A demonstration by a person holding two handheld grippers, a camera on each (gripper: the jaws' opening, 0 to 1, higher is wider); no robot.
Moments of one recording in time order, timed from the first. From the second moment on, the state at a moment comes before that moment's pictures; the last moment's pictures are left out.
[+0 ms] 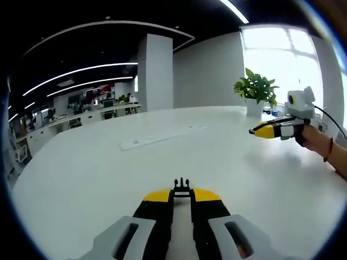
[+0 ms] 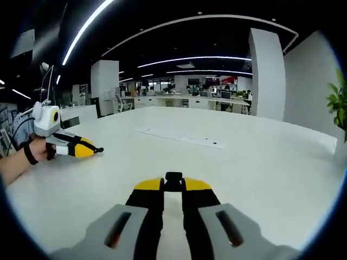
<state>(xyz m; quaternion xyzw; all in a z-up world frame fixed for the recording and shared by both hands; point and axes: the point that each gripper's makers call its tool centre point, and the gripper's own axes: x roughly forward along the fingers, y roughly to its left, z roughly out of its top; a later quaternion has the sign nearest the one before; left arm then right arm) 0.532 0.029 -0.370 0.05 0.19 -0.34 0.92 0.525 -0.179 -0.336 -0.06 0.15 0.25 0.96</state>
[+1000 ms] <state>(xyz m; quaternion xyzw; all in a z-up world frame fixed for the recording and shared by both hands) 0.516 0.024 -0.347 0.05 0.17 -0.35 0.92 0.503 -0.168 -0.309 -0.04 0.12 0.27 0.95</state>
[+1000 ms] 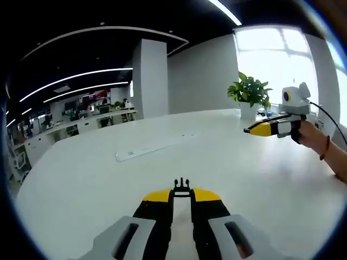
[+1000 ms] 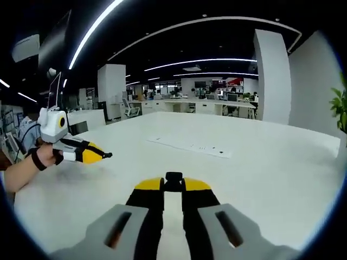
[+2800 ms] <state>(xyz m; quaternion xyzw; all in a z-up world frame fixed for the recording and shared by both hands) 0.480 -0.007 -0.344 0.06 0.17 -0.41 0.89 0.508 -0.157 -0.307 -0.06 0.13 0.31 0.94</state>
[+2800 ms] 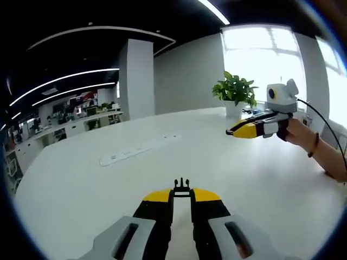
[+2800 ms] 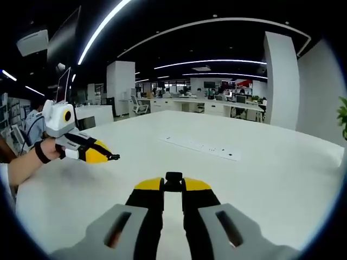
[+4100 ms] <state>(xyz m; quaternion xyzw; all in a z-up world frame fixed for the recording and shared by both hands) 0.464 -0.019 -0.329 0.07 0.17 -0.44 0.88 0.487 -0.129 -0.300 -0.09 0.11 0.38 0.91</state>
